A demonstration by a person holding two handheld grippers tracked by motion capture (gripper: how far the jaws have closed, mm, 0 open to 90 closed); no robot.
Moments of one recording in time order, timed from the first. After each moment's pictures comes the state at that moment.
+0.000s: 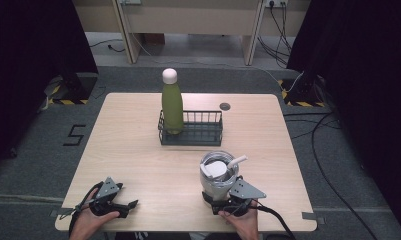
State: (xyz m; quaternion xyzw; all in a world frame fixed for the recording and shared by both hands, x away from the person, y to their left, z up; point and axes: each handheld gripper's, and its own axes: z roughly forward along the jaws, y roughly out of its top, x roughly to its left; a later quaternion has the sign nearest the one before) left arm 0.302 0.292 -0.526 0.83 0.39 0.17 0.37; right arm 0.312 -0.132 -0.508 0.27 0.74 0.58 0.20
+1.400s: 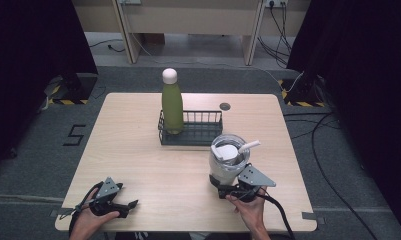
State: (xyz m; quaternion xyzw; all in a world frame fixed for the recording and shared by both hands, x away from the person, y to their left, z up) left arm 0.302 0.292 -0.526 0.83 0.39 0.17 0.38; right arm 0.334 -0.147 -0.475 0.29 0.71 0.59 0.24
